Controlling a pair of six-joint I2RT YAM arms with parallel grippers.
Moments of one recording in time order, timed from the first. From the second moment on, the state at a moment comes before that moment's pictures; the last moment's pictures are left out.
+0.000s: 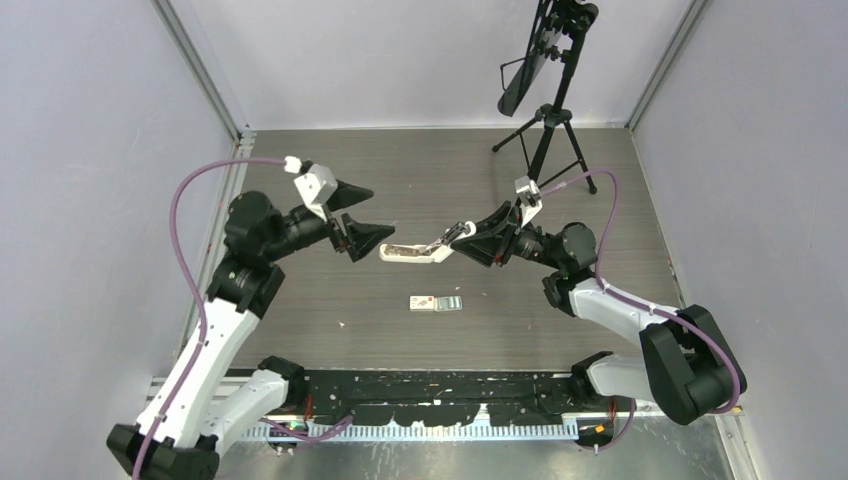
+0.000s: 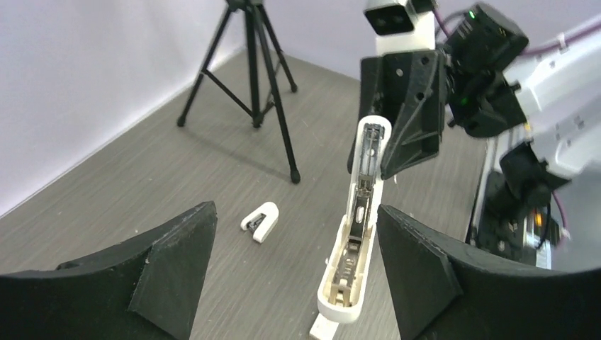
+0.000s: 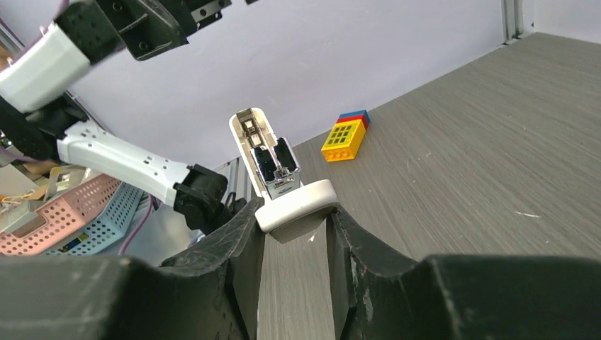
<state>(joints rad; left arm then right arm) -0.34 0.82 0.90 -0.01 0.69 -0.09 0.41 1.24 0.47 1.19 -0.86 0.74</state>
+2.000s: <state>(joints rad) -0.68 1.34 1.16 -0.85 0.36 1.03 0.51 0.73 0.41 0.45 -0.53 0.30</state>
